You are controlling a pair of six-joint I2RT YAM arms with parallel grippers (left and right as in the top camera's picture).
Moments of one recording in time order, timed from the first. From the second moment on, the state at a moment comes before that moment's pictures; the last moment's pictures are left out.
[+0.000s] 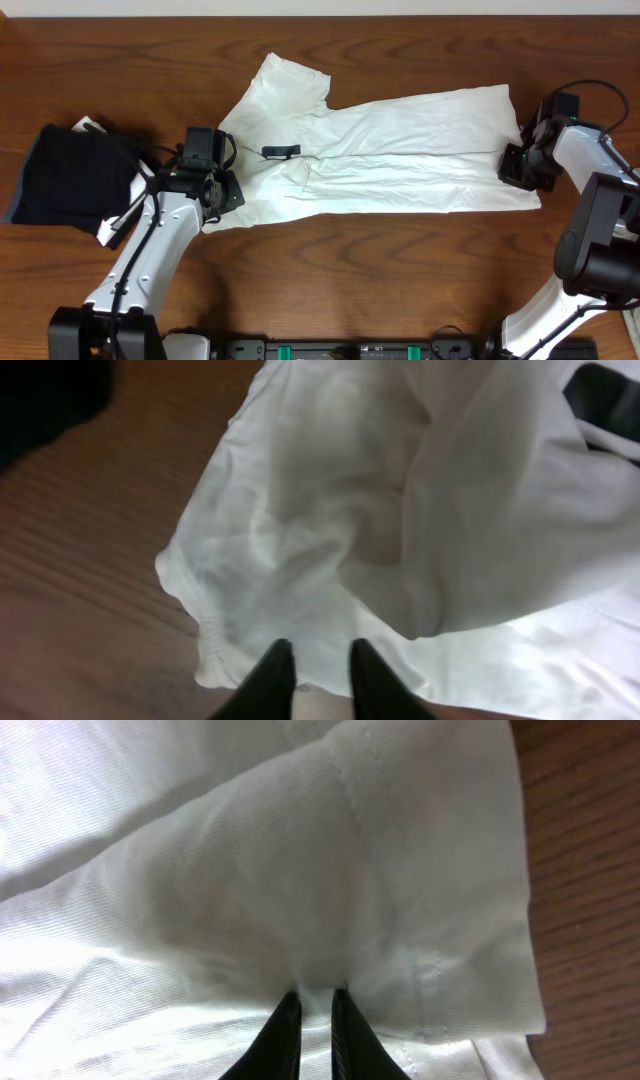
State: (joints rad) left arm -0.11 1.43 0.87 -0.73 -0.10 -0.46; right arm -0.26 1.94 1.22 -0.76 -0.03 0.15
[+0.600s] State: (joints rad) left arm -0.11 1.47 0.93 -0.55 0.34 -0.40; right arm -0.26 1.94 1.22 -0.76 -0.03 0.15
